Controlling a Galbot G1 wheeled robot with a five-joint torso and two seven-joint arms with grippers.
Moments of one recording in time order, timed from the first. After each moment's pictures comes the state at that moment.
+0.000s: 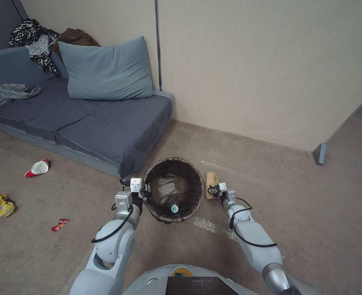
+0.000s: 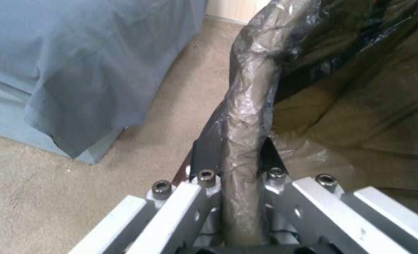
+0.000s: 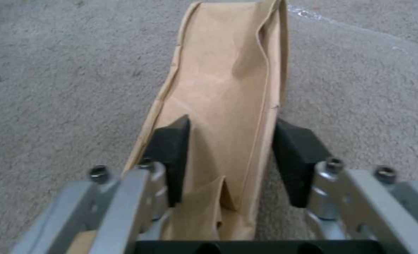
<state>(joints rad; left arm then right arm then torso) 1.47 -1.43 -0.35 -2.19 -0.25 0.58 -0.18 -0.87 1.36 0.35 0.87 0.19 0.01 -0.12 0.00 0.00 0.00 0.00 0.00</state>
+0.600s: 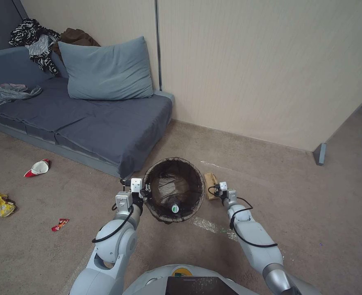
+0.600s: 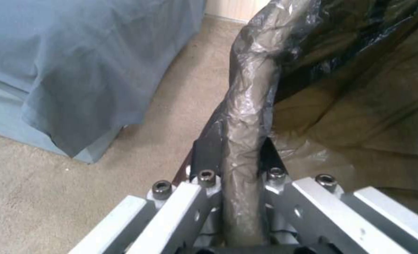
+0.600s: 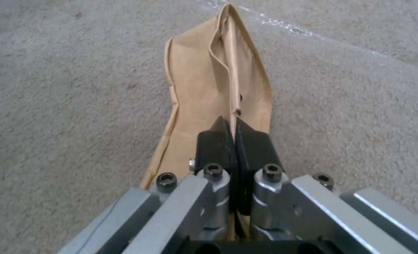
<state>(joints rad) 1.47 -1.43 -0.35 -2.18 -0.25 0.58 -0.18 -0.87 1.36 0.36 0.88 0.17 0.03 -0.11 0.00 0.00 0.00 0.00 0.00</state>
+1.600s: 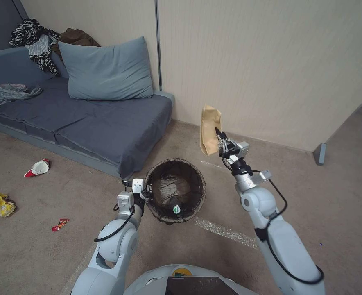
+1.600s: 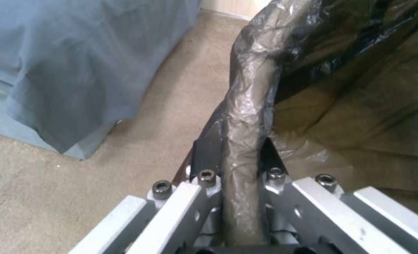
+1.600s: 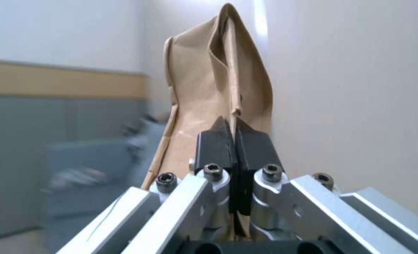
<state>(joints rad) 1.46 -1.43 -0.34 -2.17 -0.26 0.58 -0.19 -1.17 1.24 0.42 1.94 0.56 0.25 -0.38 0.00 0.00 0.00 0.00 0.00</state>
